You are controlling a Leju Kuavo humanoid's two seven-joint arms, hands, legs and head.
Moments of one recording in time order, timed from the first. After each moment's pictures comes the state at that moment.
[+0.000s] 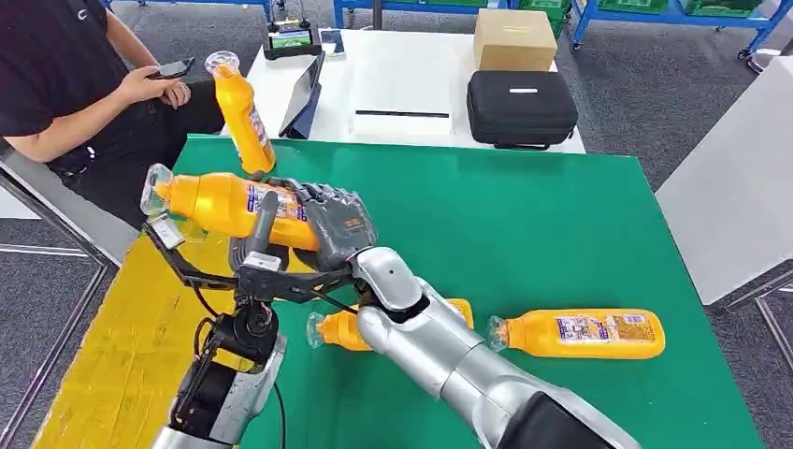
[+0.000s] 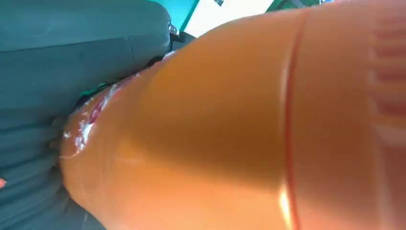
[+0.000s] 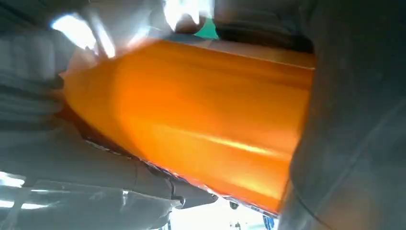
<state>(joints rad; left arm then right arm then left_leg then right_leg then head) -0.29 -0.20 -0.26 -1.35 0.73 0.13 -0.32 -0.74 0.34 0.94 -0.69 0.85 -0.46 0.08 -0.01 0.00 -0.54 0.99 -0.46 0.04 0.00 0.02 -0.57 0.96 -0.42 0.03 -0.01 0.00</state>
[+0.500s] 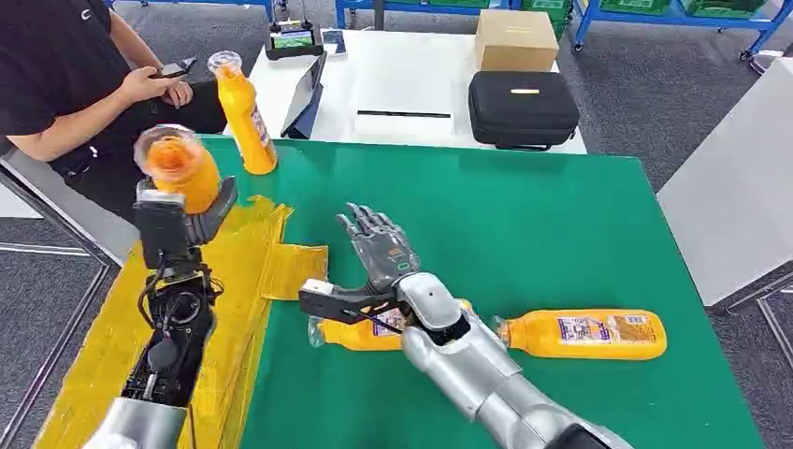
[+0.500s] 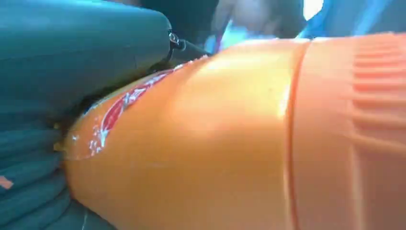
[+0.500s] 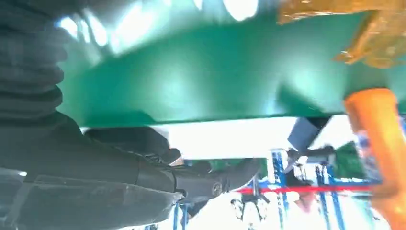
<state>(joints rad) -0.40 -0.03 -0.11 -1.23 -0.50 0.63 -0.34 -0.54 0.19 0.73 -0.87 1.07 -0.30 0.06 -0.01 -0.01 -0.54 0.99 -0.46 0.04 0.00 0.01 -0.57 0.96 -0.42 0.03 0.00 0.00</state>
